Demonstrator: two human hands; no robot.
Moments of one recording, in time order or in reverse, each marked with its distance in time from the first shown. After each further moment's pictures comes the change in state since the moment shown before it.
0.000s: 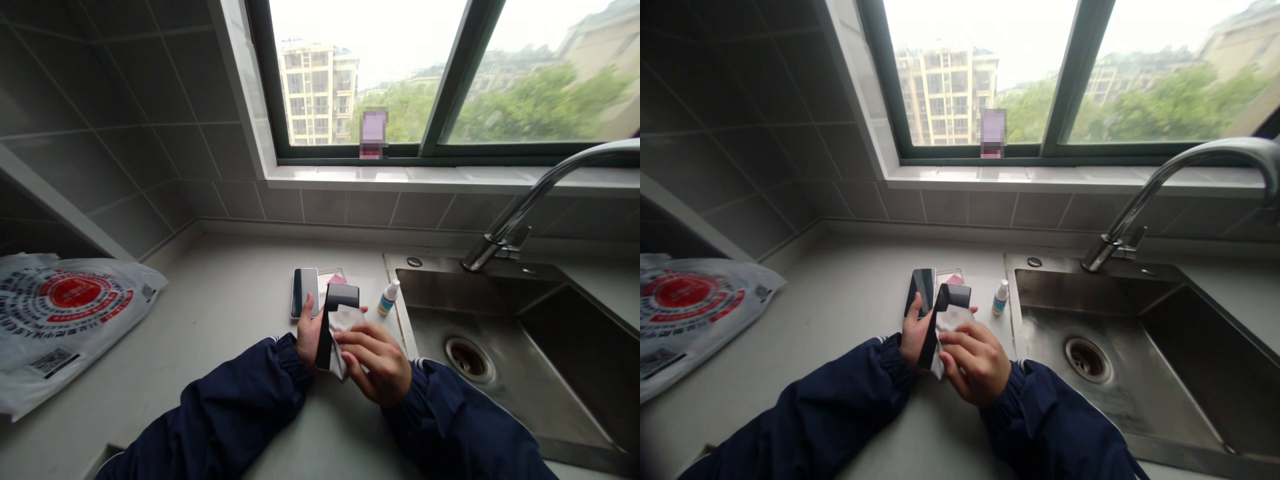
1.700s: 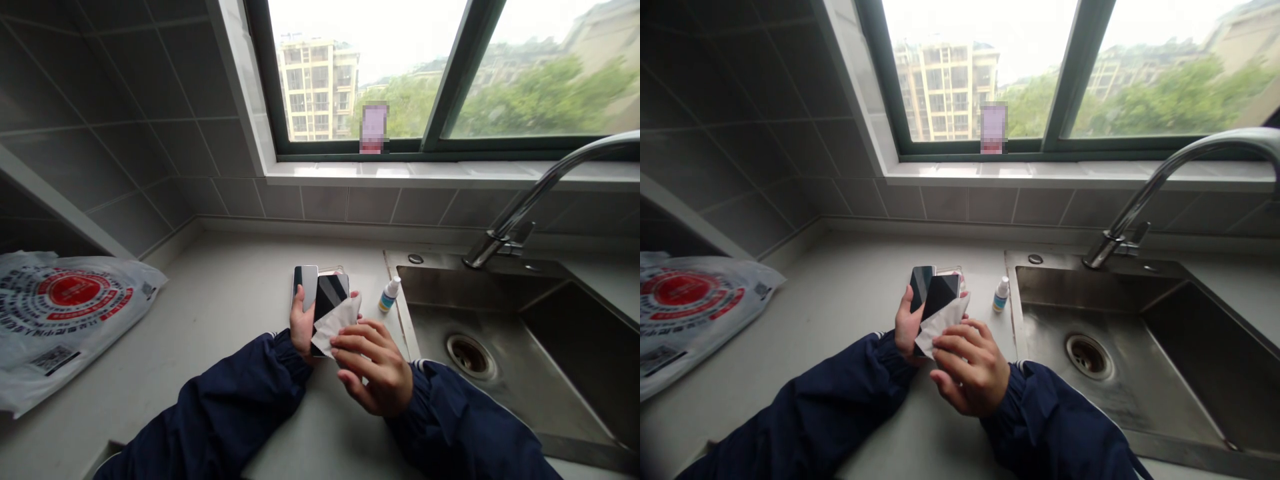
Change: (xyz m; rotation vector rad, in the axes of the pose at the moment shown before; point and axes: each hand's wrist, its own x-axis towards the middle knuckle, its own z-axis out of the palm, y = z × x) left_hand -0.003 0.011 0.009 -0.040 0.038 0.057; right_hand 0.001 -0.010 -0.002 -0.027 0.000 -0.062
